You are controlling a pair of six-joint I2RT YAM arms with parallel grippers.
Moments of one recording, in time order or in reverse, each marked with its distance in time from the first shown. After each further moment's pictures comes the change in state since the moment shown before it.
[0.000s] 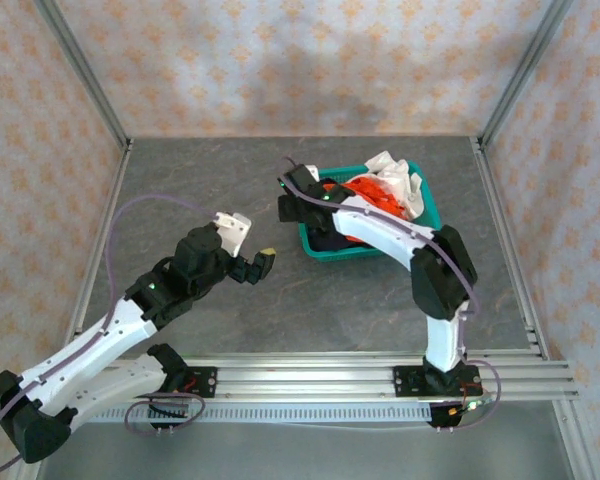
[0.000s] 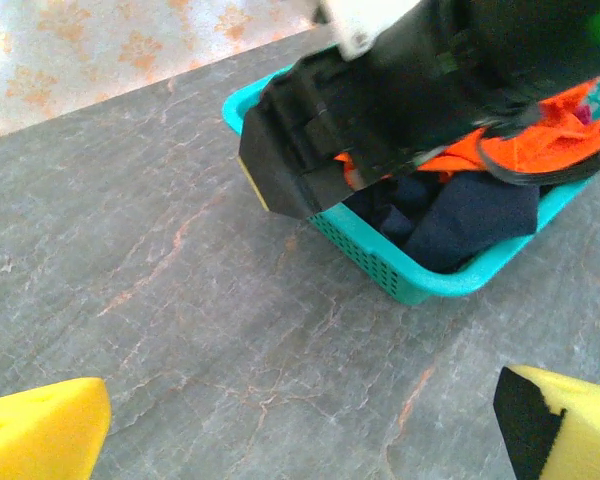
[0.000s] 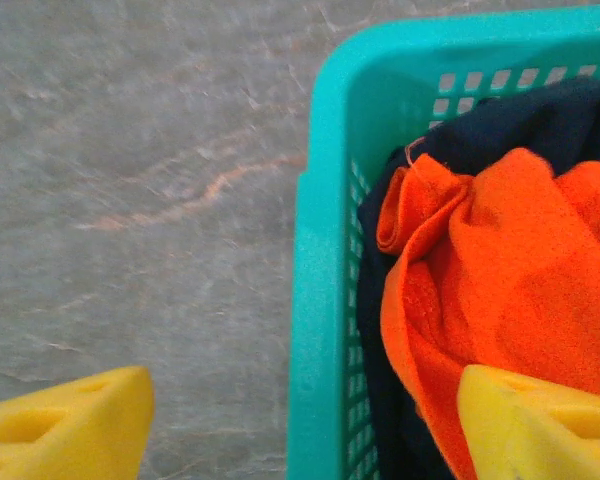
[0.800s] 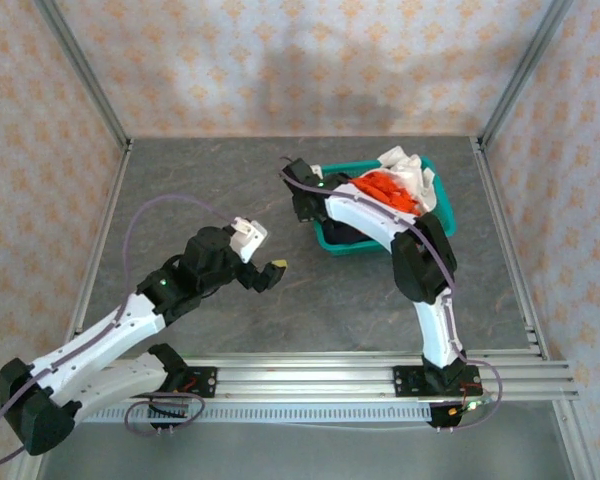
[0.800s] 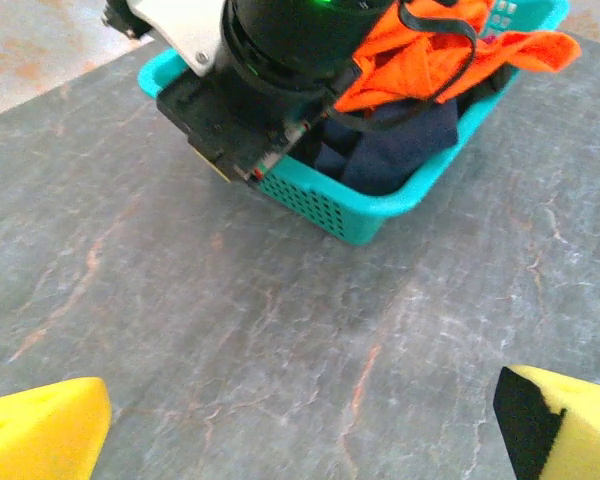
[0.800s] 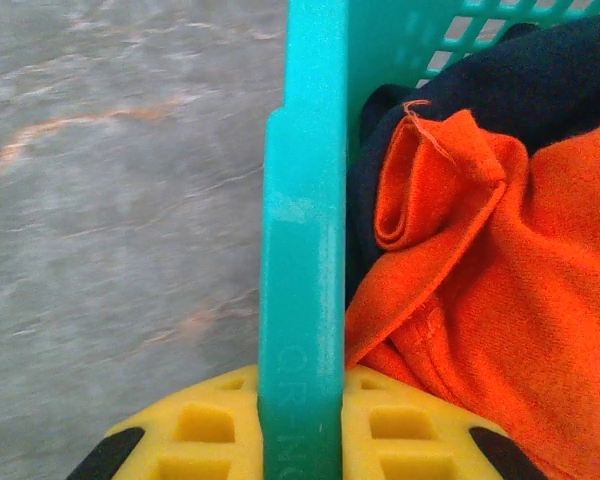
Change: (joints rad) left arm 0.000 0.083 -0.032 0.092 0.179 0.078; right arm -0.092 0.151 0.142 -0.167 0.076 -0.141
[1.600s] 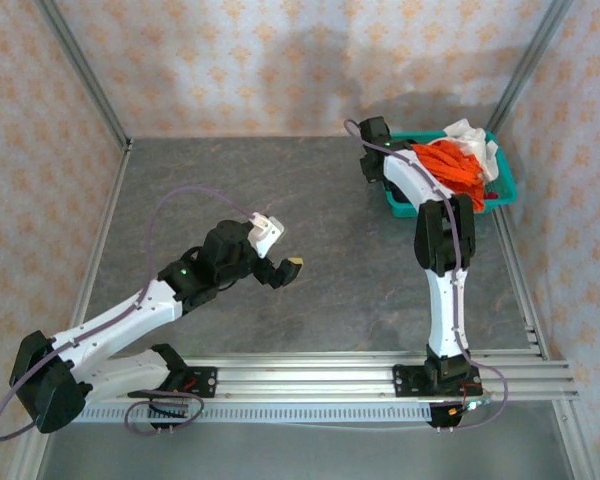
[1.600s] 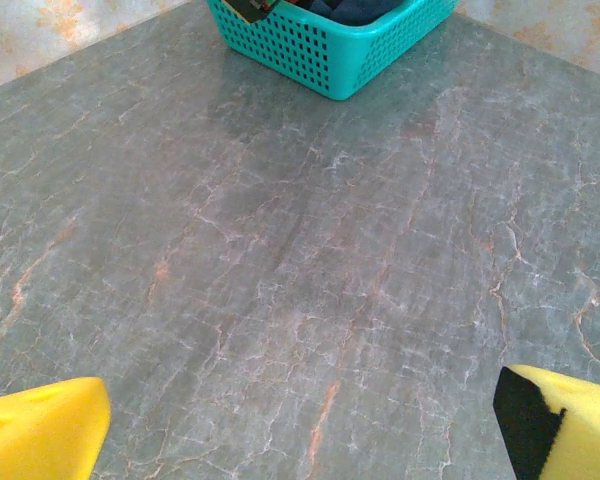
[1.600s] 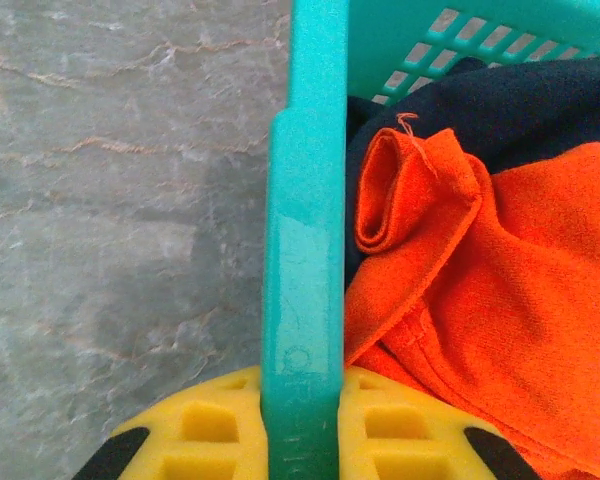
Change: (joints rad) left arm -0.034 0.133 0.036 0.096 0.037 -0.026; right arm -0.414 0.171 0.234 0.044 0.035 -0.446
